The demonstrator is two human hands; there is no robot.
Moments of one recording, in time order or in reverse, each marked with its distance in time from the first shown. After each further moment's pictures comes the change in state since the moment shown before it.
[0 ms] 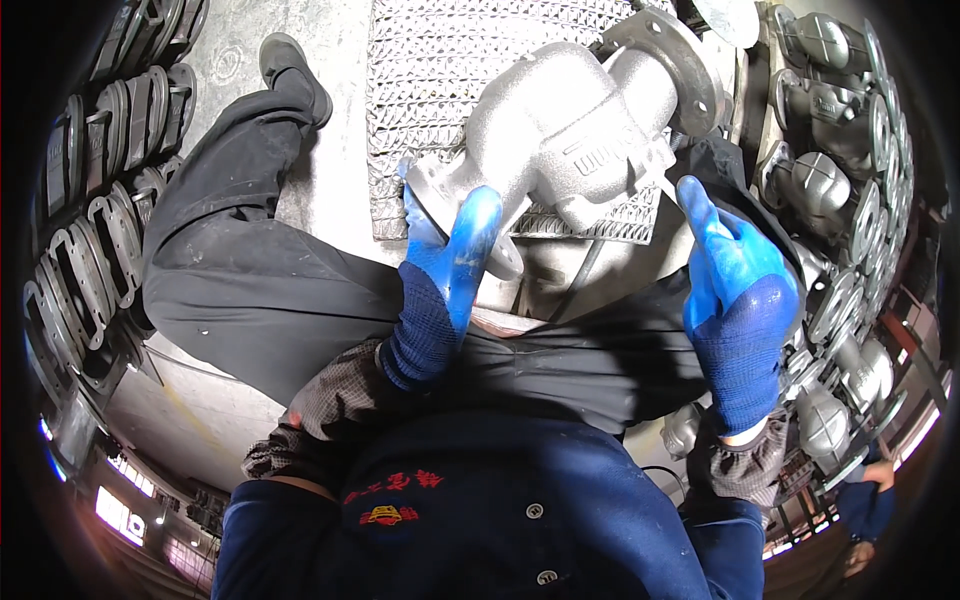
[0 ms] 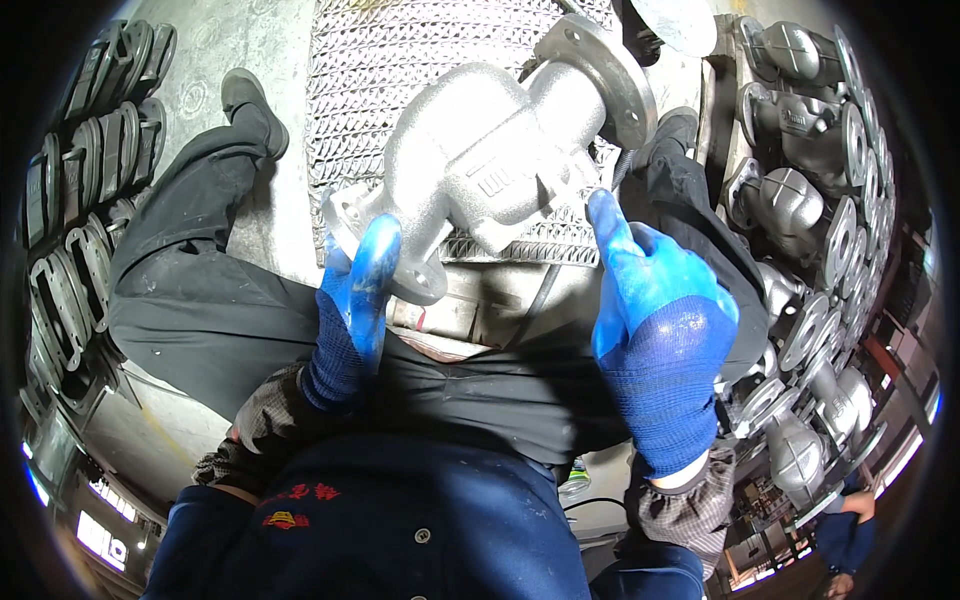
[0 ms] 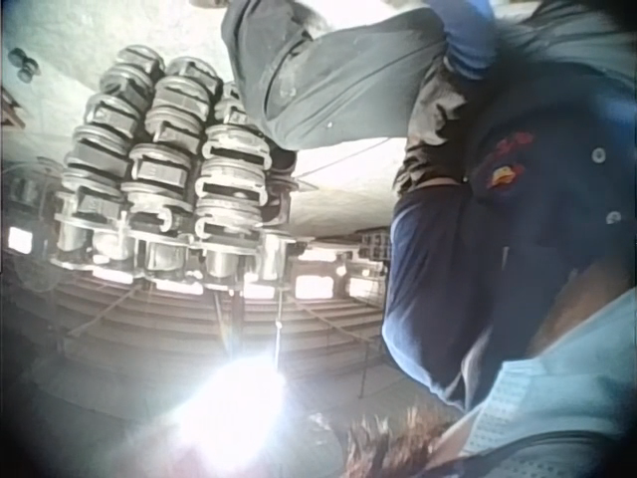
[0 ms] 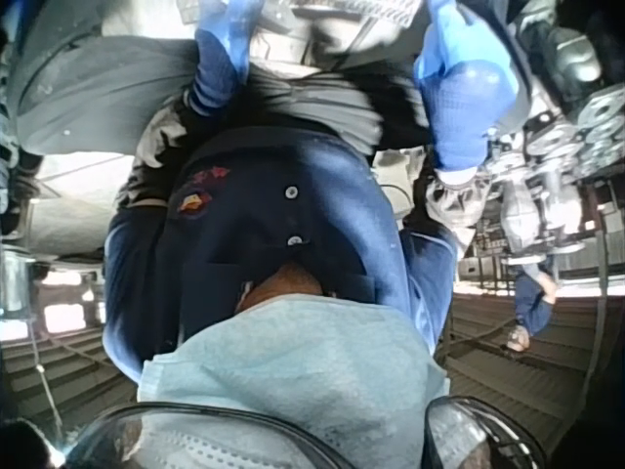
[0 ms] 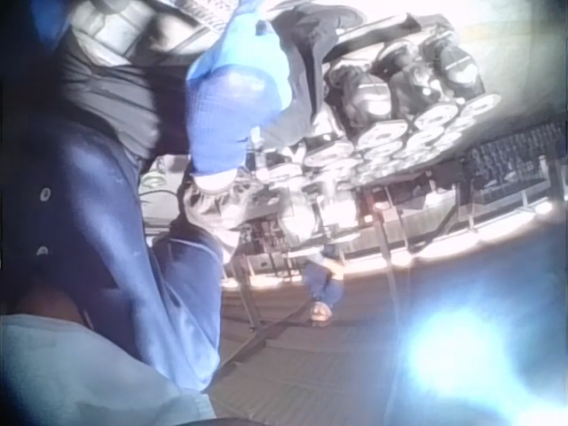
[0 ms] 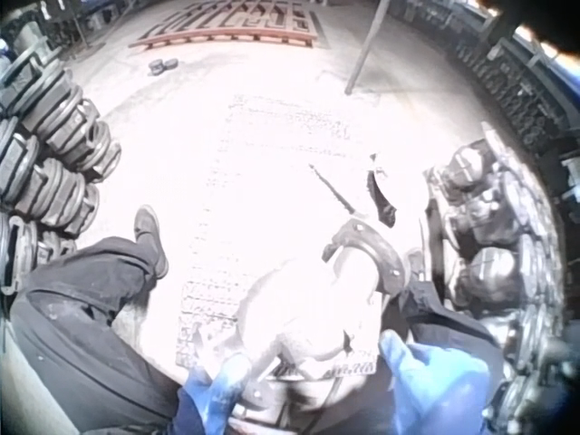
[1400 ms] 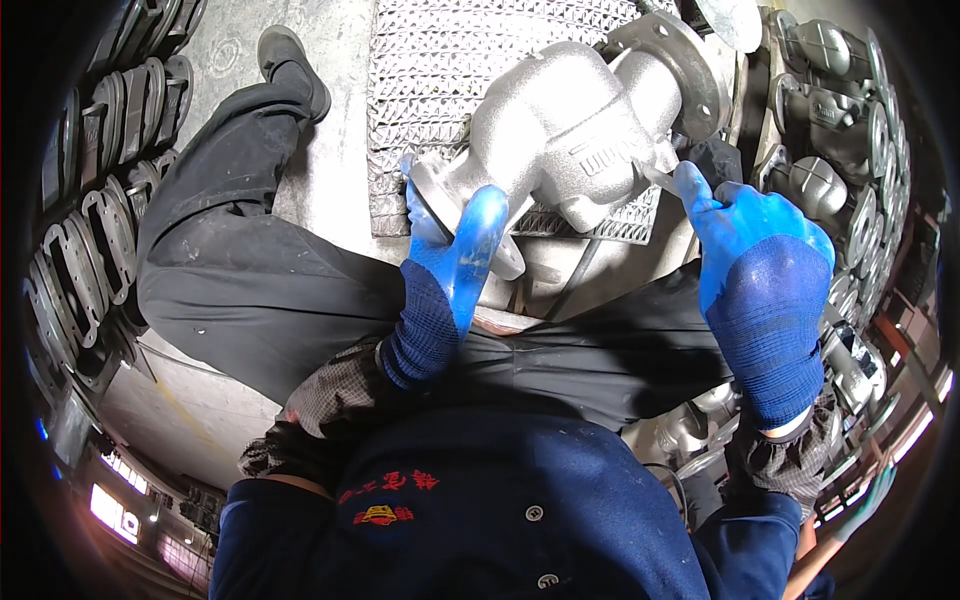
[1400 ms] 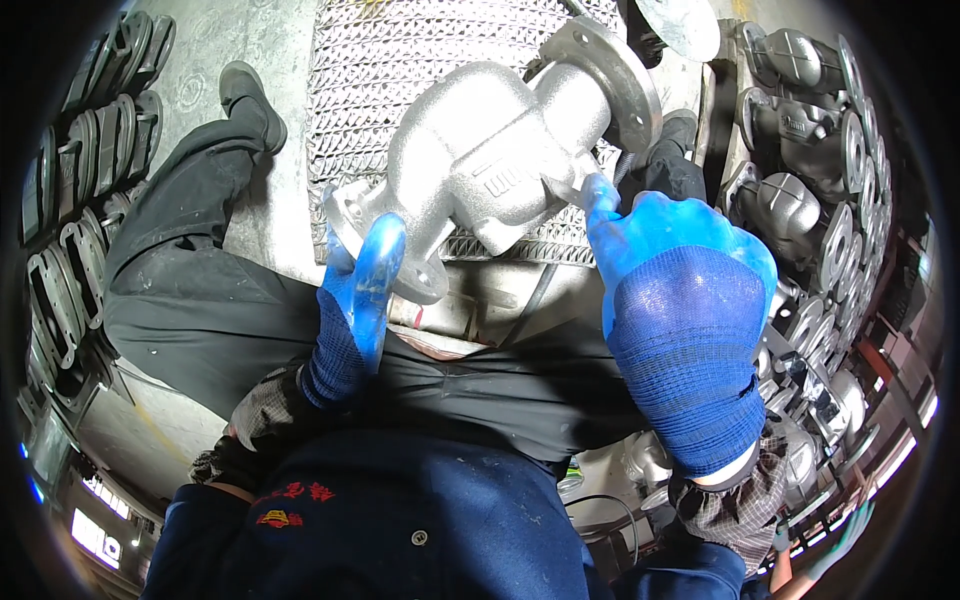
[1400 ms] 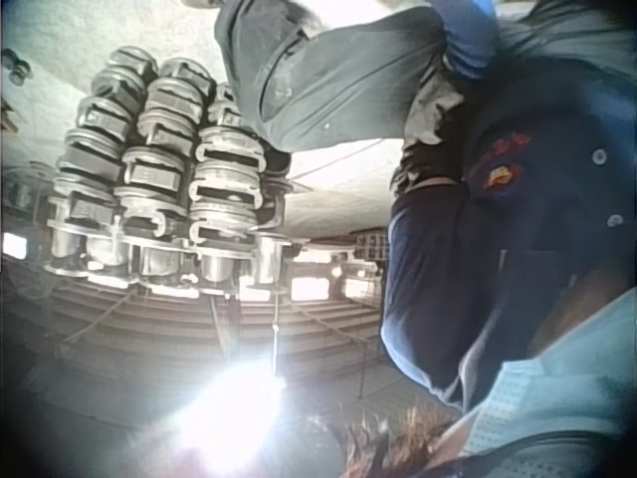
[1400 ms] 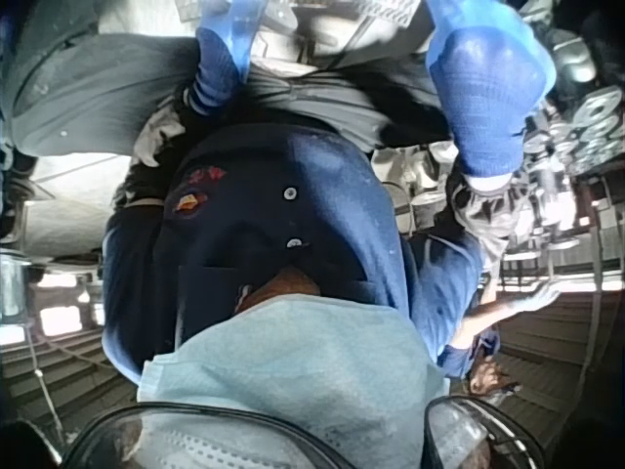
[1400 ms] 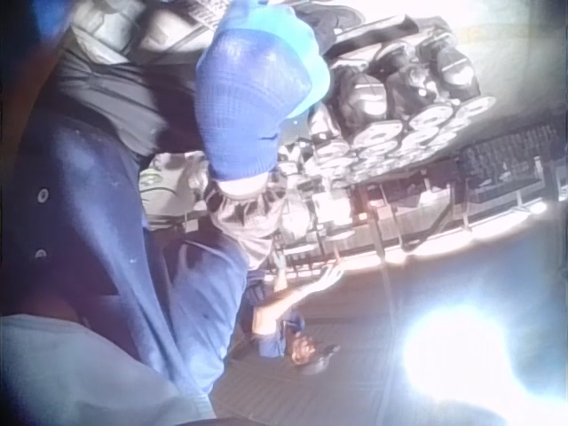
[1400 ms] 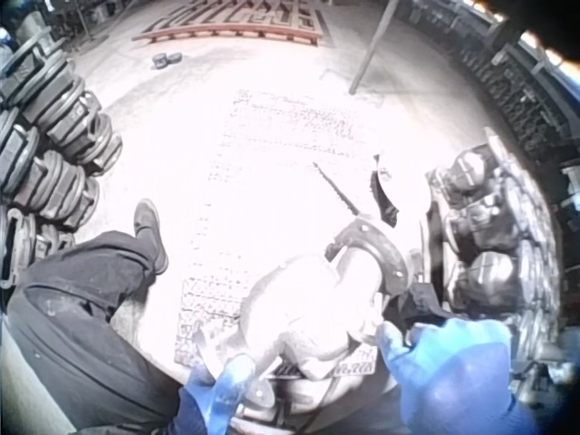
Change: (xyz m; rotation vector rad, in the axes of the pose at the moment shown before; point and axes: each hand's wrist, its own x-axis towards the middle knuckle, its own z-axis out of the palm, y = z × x) left_hand 0.004 0.003 0.006 -0.457 0.142 -0.167; right_hand 0.032 -0.005 -0.026 -0.451 -0.320 -0.175
